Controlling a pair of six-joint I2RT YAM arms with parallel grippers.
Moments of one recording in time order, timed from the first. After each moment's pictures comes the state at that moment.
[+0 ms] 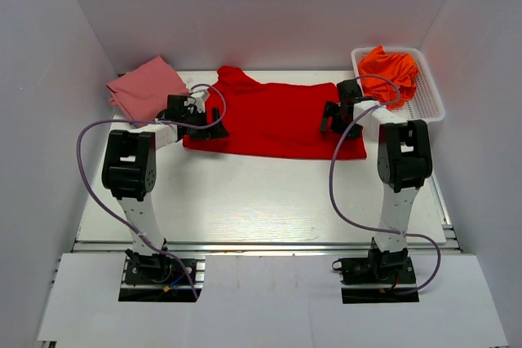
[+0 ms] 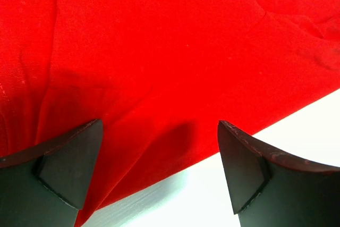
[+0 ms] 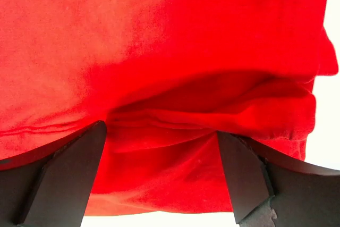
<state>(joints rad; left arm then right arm) -0.10 1.96 1.18 -0.02 0.52 -0.12 0.19 2.04 1.46 -0.53 0.07 0.34</state>
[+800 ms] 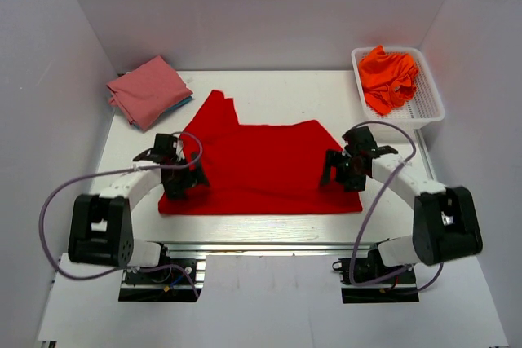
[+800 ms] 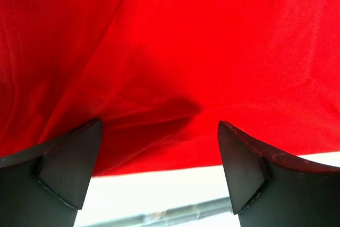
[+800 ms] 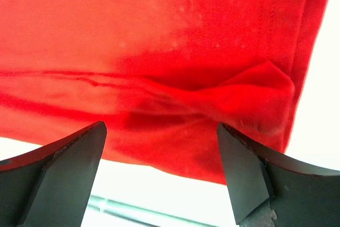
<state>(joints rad) -0.11 1.40 0.72 -0.49 0.23 -0.48 0.26 1.42 0.78 -0.54 -0.17 0.38</state>
